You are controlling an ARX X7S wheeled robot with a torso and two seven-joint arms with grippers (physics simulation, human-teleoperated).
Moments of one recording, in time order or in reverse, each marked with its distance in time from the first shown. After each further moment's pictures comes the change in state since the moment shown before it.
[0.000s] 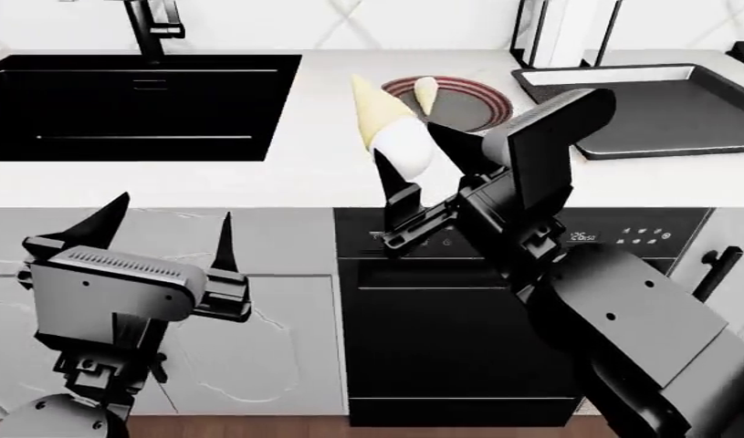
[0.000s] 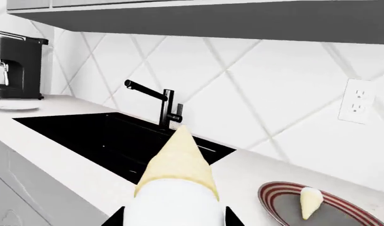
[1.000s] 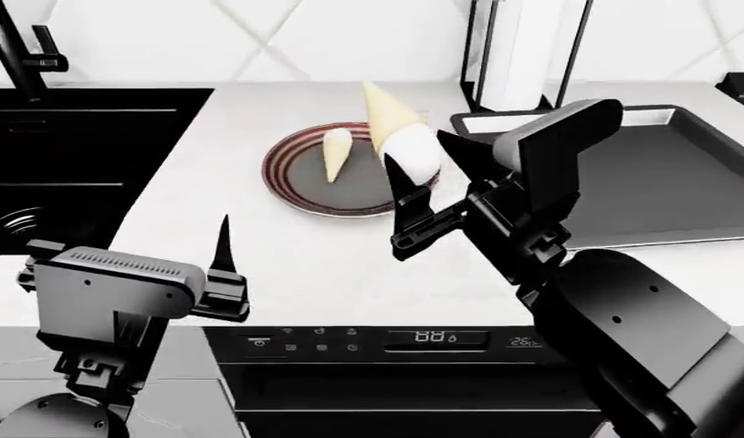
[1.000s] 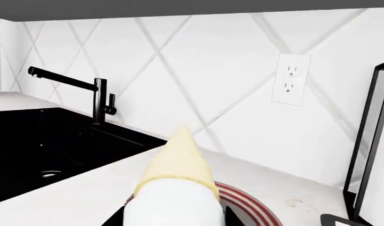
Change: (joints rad) left arm 0.000 -0.006 0.002 -0.013 -0.010 -0.003 -0.015; right arm -0.025 0.012 0.018 0.014 0.028 -0.009 0.016
